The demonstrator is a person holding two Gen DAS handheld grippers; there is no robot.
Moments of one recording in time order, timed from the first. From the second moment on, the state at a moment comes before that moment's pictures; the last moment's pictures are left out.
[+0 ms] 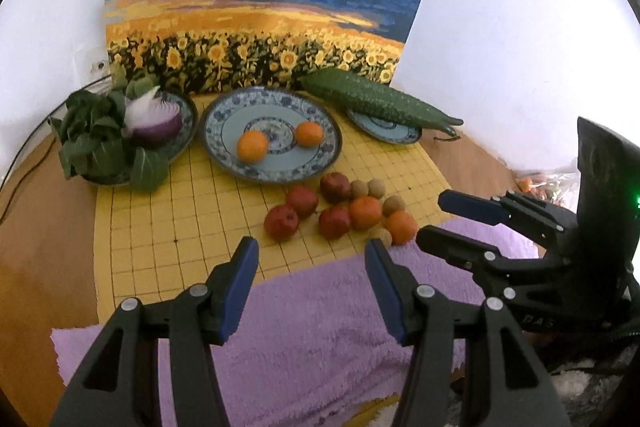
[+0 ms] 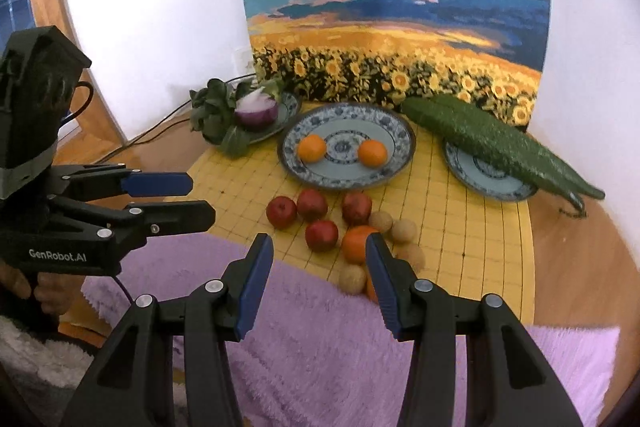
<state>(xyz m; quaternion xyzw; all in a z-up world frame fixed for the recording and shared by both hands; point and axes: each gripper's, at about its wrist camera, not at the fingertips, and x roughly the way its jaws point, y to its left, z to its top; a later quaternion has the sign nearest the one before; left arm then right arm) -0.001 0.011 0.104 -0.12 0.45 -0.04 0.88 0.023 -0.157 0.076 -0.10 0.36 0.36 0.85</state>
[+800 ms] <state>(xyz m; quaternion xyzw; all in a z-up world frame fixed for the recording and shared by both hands) 0.039 -0.057 0.079 -0.10 0.48 -0.19 0.85 0.017 -0.230 0.059 -0.04 0.41 0.25 0.88</state>
